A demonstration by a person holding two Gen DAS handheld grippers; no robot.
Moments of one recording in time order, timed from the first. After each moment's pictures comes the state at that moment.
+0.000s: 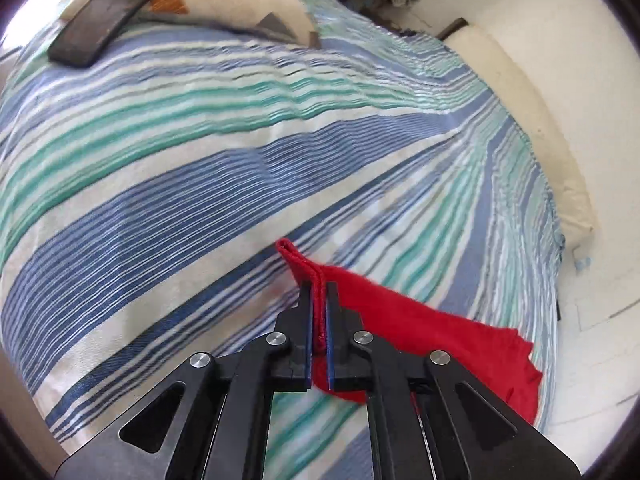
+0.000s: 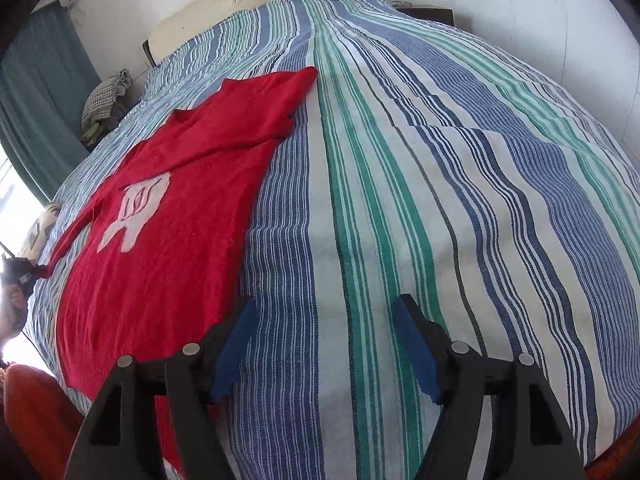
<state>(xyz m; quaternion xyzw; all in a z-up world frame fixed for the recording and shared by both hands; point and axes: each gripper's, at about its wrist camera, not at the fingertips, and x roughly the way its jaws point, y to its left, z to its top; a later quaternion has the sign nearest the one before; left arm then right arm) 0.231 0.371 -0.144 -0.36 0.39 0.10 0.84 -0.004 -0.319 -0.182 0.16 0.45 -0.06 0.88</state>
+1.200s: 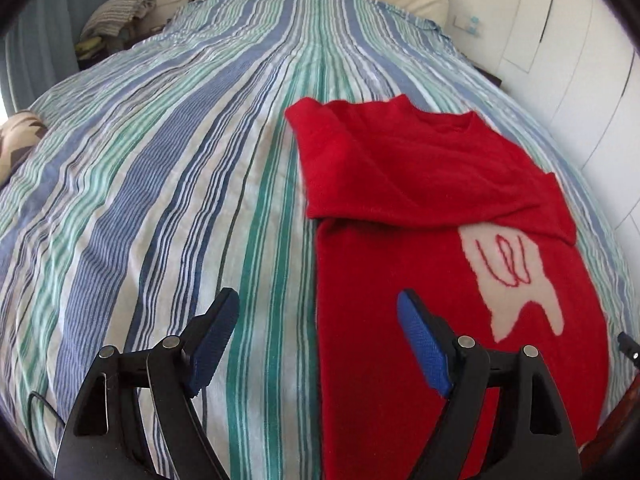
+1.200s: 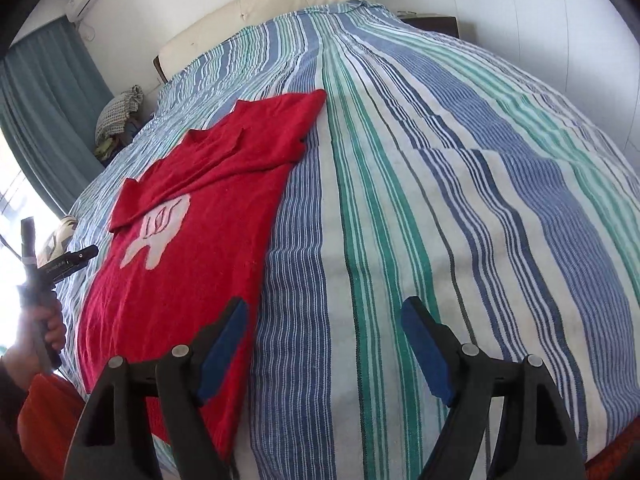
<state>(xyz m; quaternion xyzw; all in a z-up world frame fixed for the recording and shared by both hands) 0.199 0.090 -0.167 0.00 0.46 -0.10 0.88 -0.011 -0.324 -0.162 0.17 0.43 -0.04 0.89</state>
